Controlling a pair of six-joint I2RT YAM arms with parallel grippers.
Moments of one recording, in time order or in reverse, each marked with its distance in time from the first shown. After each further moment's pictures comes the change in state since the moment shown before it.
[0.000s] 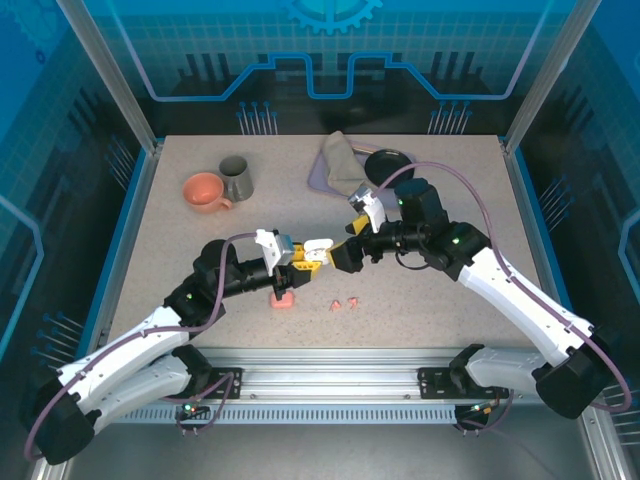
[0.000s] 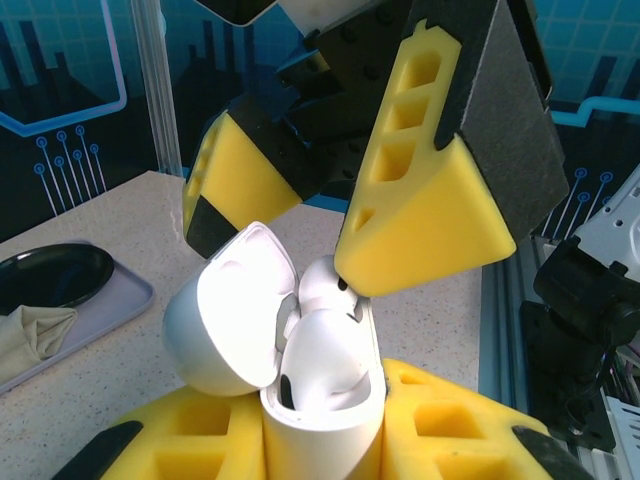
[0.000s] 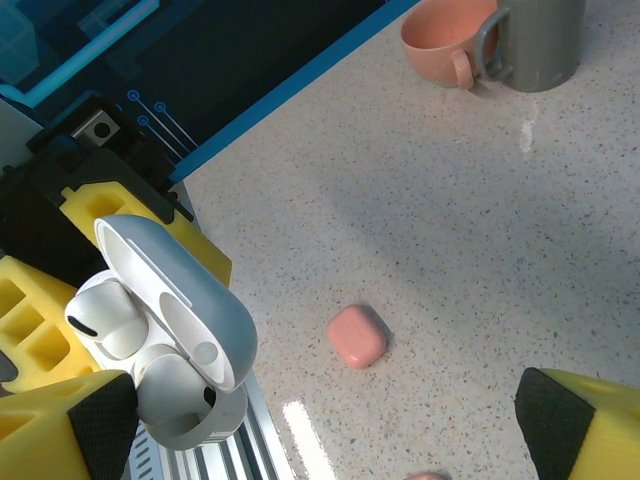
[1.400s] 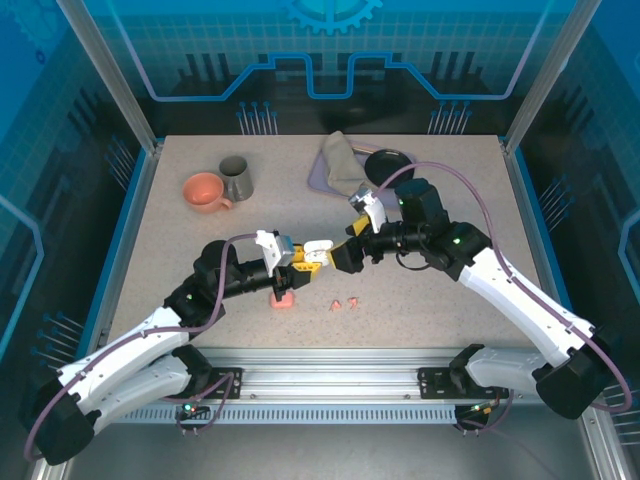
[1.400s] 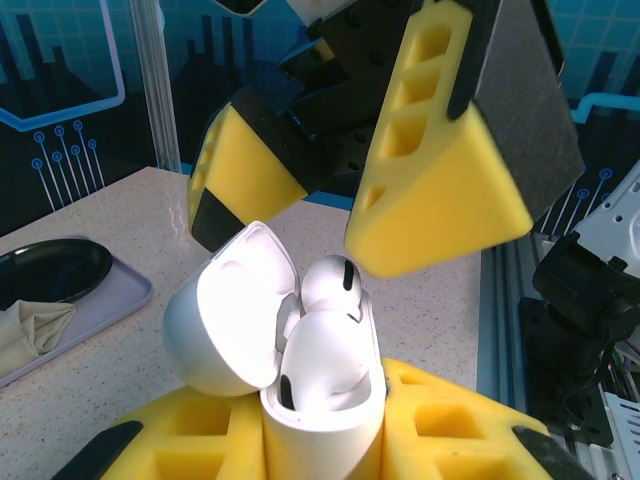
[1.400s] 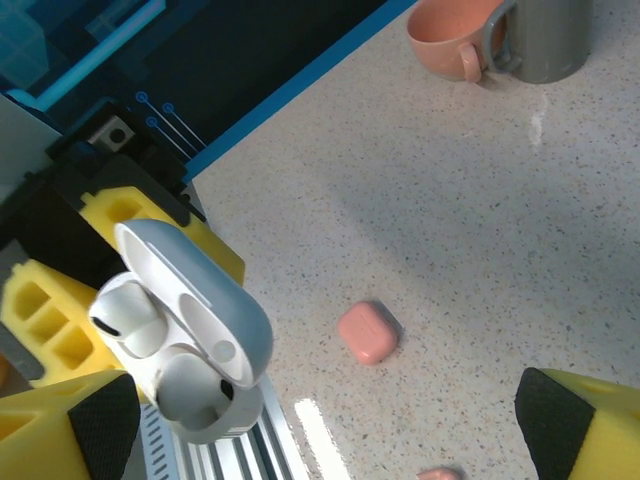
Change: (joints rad) left arm 0.000 -0.003 -0.006 -0.003 0.000 0.001; right arm -0.005 -0.009 0.003 -0.002 -0.026 0.029
